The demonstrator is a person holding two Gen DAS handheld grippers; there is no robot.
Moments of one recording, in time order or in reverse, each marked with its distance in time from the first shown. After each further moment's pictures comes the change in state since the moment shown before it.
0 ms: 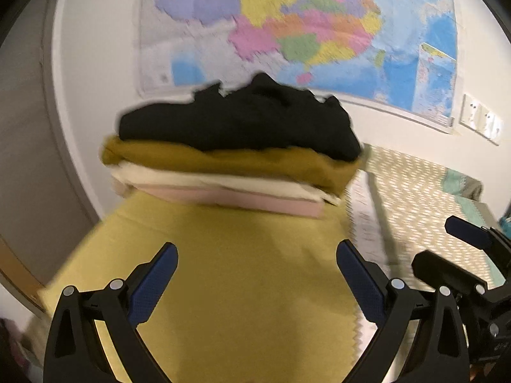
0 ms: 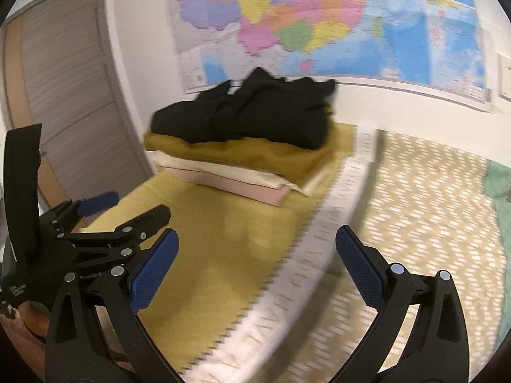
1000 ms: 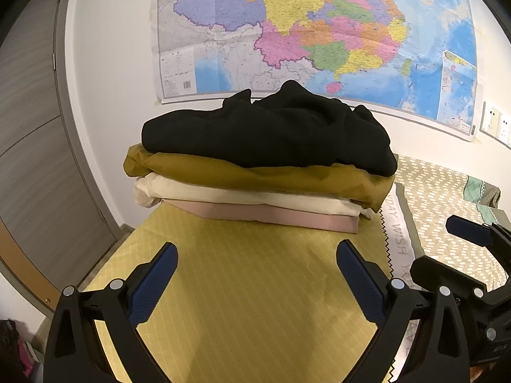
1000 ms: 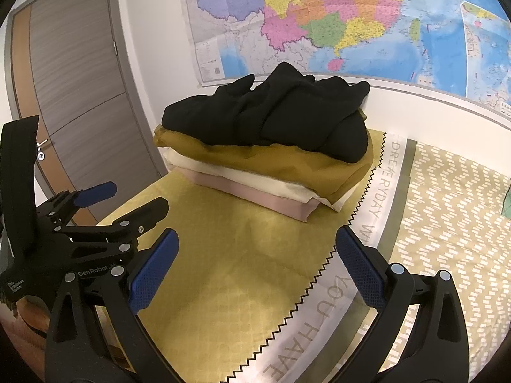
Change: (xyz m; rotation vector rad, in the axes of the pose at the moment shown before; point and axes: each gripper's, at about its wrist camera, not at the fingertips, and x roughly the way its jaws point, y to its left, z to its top) left arm 0.000 0.035 0.015 0.014 -0.044 0.112; right arm 0.036 0.028 0.023 -0.054 0.036 0.083
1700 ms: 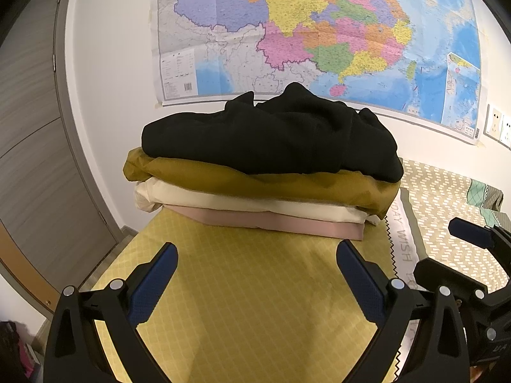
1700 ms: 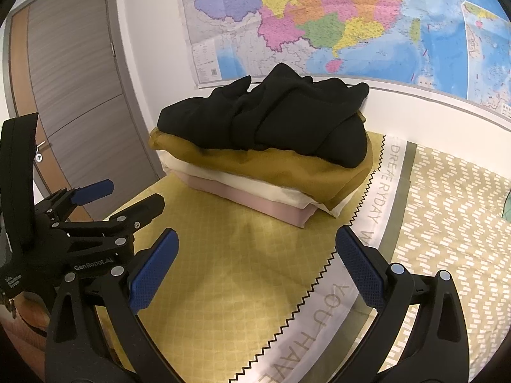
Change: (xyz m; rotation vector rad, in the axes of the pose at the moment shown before) left arm 0.013 0.004 0.010 0.003 -0.004 0.003; right arm 0.007 -0.005 0.005 0.001 -0.001 -0.003
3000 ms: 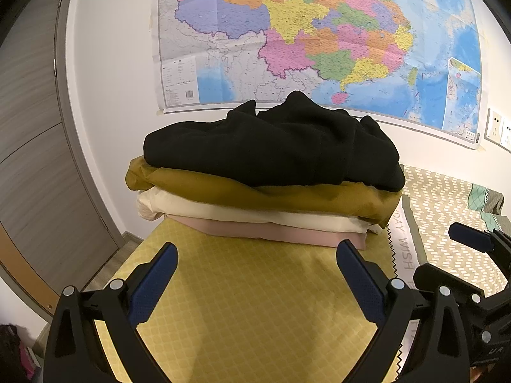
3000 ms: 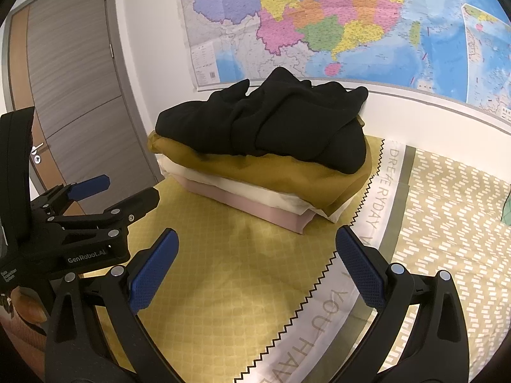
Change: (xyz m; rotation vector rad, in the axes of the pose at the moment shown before) left arm 0.001 0.002 0.010 0.004 -0.021 0.001; right arm 0.000 -0.001 0.003 -0.006 -0.009 -0.007
